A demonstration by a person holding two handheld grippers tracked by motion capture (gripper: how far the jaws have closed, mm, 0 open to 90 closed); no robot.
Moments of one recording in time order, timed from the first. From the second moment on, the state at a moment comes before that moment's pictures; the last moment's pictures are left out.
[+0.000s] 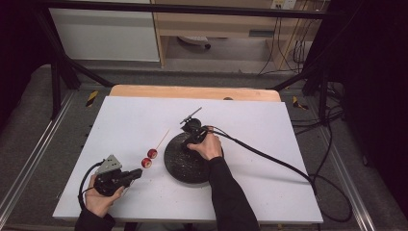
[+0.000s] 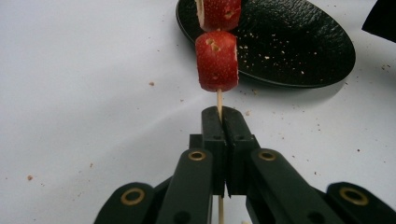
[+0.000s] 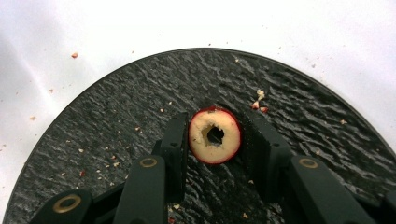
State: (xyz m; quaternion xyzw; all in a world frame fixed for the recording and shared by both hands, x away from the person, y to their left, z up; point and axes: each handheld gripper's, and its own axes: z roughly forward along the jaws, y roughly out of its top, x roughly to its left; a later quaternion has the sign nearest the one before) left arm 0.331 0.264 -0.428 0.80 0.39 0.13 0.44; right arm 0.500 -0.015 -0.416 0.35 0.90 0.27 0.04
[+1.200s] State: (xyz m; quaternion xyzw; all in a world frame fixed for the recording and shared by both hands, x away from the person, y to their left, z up) left arm 0.329 0.260 -0.427 0.80 0.38 0.13 0.44; right arm 0.464 -0.046 -0.380 0.38 0.86 0.34 0.03
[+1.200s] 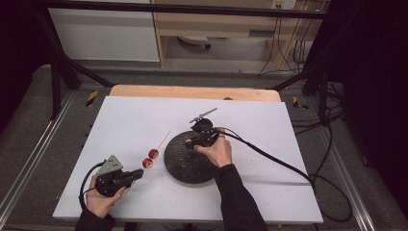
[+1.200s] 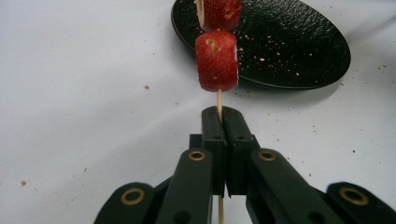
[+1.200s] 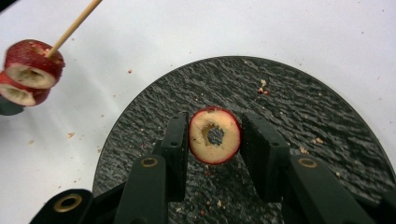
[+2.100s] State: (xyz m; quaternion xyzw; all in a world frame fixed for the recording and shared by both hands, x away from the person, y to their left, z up) left arm 0.327 0.251 -0.428 0.80 0.37 0.13 0.44; right arm 0.417 -0.091 -0.408 0.43 0.75 0.50 0.00
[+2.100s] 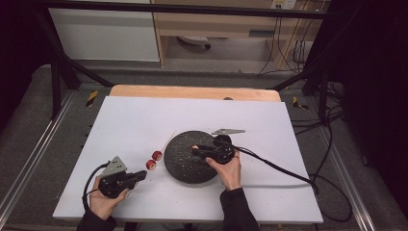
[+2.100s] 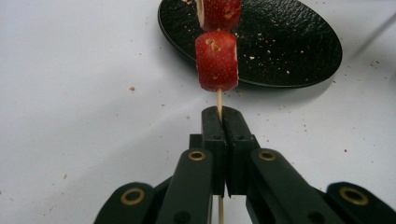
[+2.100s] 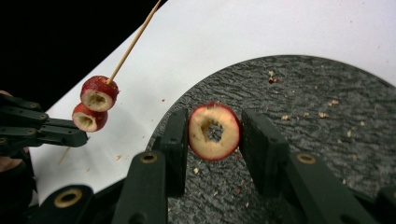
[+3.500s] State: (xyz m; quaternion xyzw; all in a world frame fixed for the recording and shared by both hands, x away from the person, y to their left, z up) left arm 0.325 0.210 -0.427 0.80 0.36 0.14 0.46; right arm 0.395 -0.119 -0.422 0.49 0.58 0.65 0.02
